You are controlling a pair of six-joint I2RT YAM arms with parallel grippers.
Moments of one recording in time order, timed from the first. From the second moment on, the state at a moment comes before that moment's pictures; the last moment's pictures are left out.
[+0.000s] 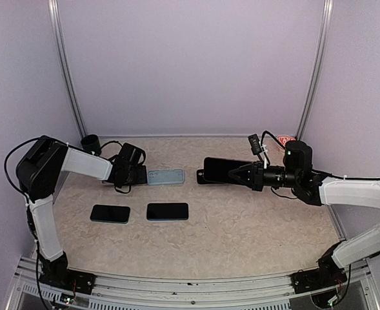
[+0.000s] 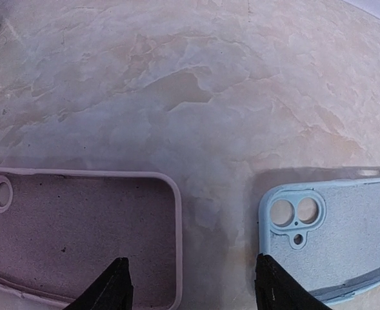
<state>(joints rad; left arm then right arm) -0.49 1.94 1.09 0.01 -0.34 -0.46 0.55 1.31 0.66 0.43 -0.67 0.35</state>
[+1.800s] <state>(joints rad) -0.49 1.81 0.99 -0.01 -0.34 -0.54 0.57 1.34 0.69 0.39 -0.67 0.34</state>
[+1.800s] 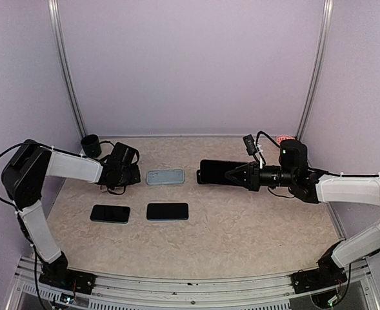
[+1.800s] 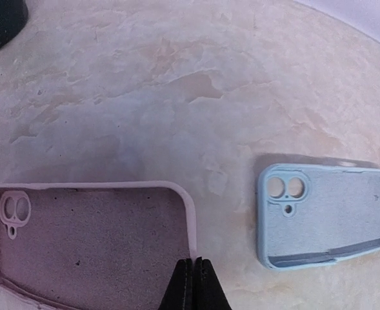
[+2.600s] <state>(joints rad) -0.93 1.59 0.90 -0.08 -0.35 -0.76 0.58 1.34 0.68 0.39 -0.65 0.33</state>
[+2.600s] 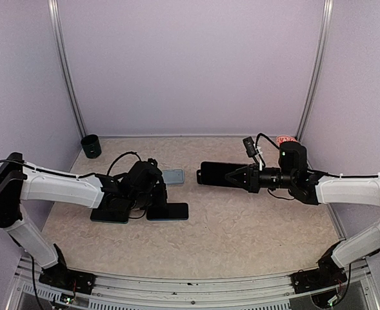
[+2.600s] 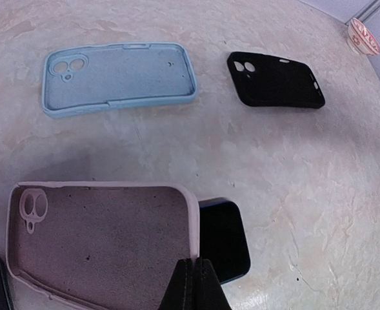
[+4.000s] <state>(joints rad) -0.86 1.40 0.73 -0.03 -0.30 -0.80 0.70 1.34 0.68 0.30 -0.53 0.33</state>
